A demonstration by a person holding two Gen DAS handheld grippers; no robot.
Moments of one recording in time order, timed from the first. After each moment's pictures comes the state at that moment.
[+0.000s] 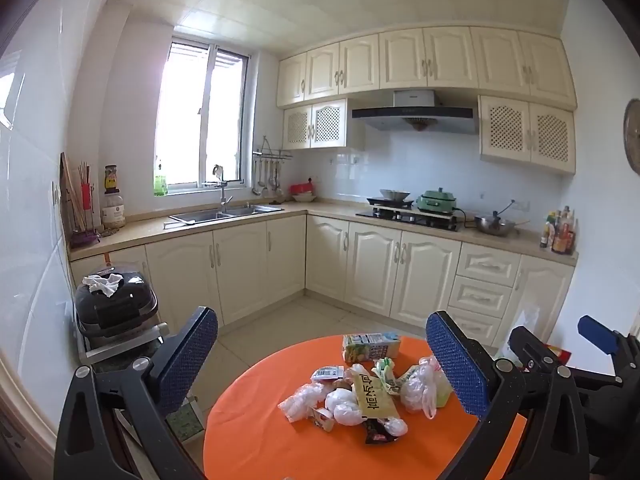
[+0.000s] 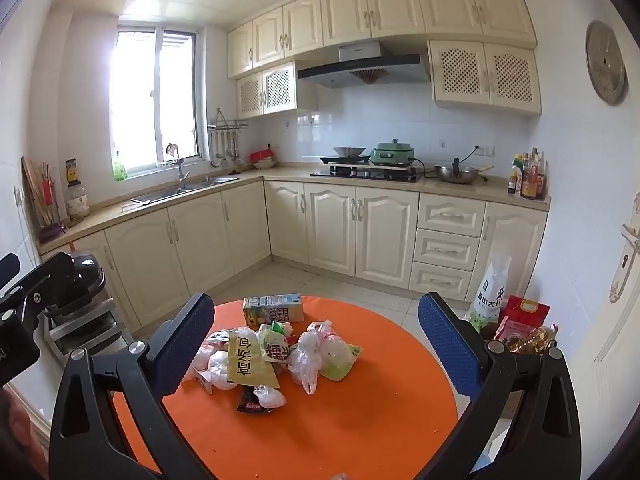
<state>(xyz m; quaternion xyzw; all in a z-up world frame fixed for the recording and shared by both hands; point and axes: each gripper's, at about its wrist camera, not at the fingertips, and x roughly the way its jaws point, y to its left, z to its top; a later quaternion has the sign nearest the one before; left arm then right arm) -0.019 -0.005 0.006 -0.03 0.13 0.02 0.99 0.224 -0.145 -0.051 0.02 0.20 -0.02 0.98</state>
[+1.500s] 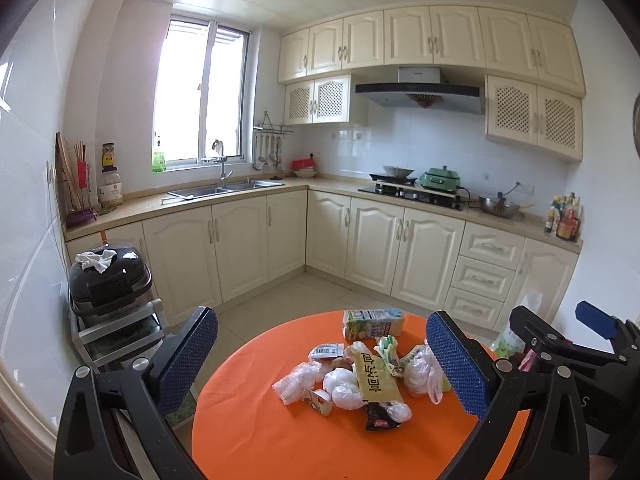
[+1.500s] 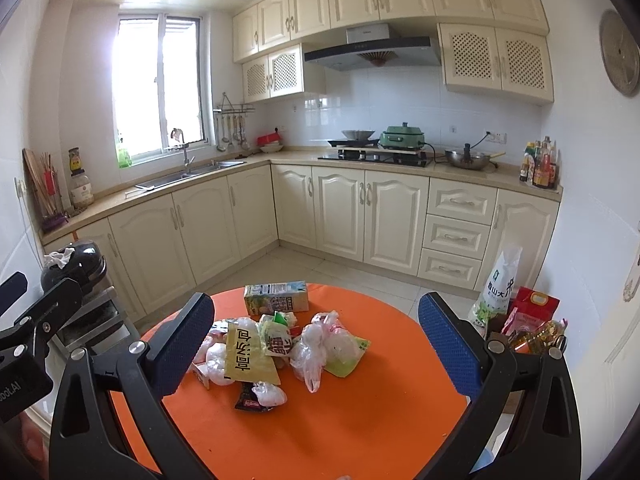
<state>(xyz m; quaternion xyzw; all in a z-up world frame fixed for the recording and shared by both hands) 0.021 -0.015 -0.011 -0.03 0.18 0.02 0.98 0.257 -0.151 -0.077 0.02 0.23 -0.01 0.97</state>
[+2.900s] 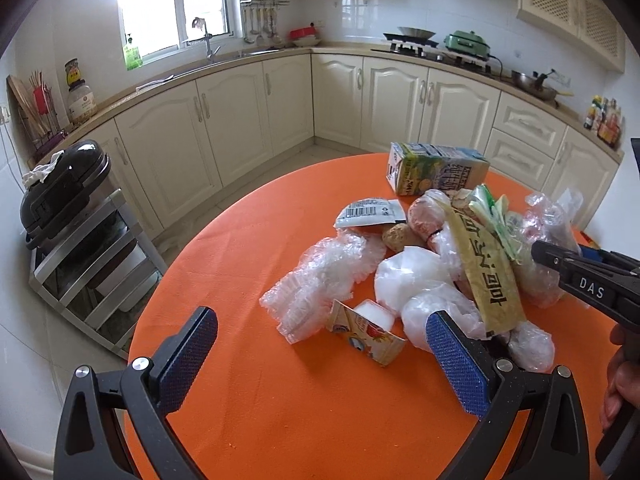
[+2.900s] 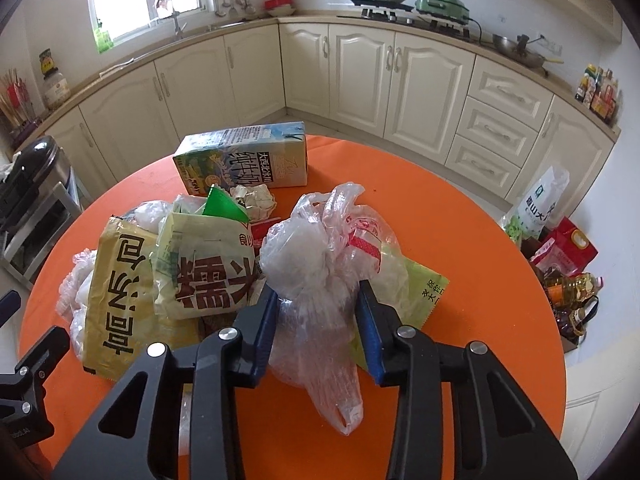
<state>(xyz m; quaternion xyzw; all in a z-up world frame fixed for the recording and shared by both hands) 0.215 0.019 -0.153 0.00 0.39 0.03 0.92 0.426 -0.154 -0.264 0.00 0.46 0.03 0.89</state>
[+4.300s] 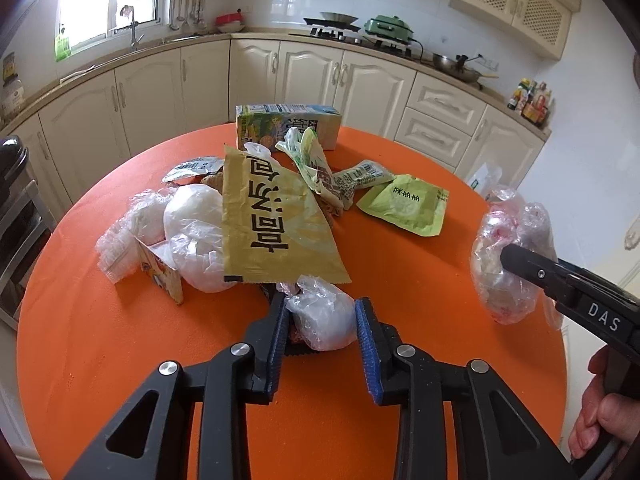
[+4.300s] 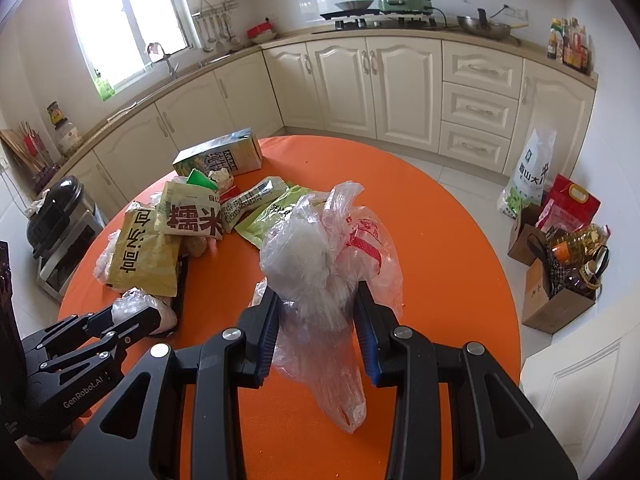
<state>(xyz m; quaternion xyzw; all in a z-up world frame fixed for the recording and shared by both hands) 0.168 0.011 -0.146 -0.03 0.42 -0.11 0.90 0.329 -0.239 -0.244 0.08 0.43 0.04 0.90</state>
